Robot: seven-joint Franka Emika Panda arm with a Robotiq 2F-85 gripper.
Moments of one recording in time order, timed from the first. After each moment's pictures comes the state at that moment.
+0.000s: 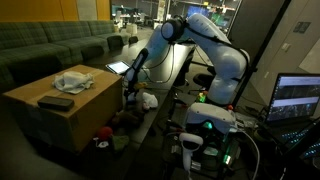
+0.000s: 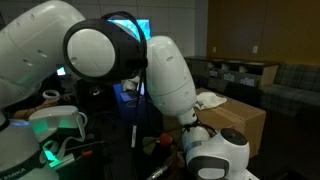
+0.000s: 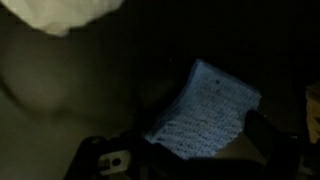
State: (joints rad) arm -0.40 1.08 0.06 -1.69 0.04 2.83 -0.05
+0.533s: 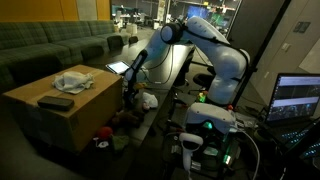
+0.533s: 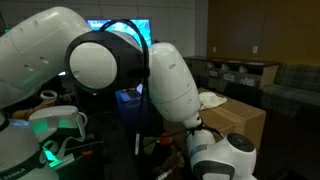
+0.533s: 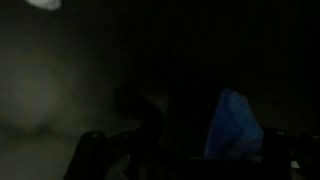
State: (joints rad) arm -0.42 1.14 0.07 -1.61 0.07 2.78 -0.07
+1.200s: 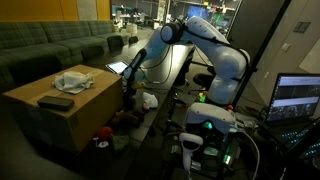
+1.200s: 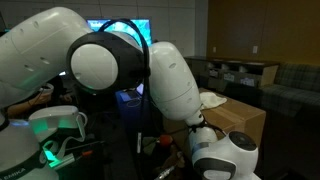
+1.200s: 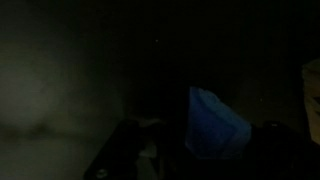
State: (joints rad) arm -0.42 1.14 0.09 -1.58 0.11 2.77 -0.09
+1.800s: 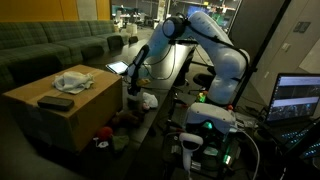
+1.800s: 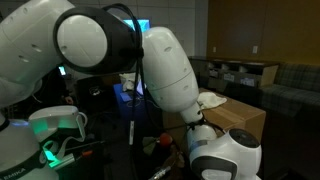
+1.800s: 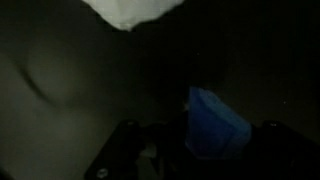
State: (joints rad) arm -0.41 1.03 0.03 -1.71 0.11 2.77 -0.09
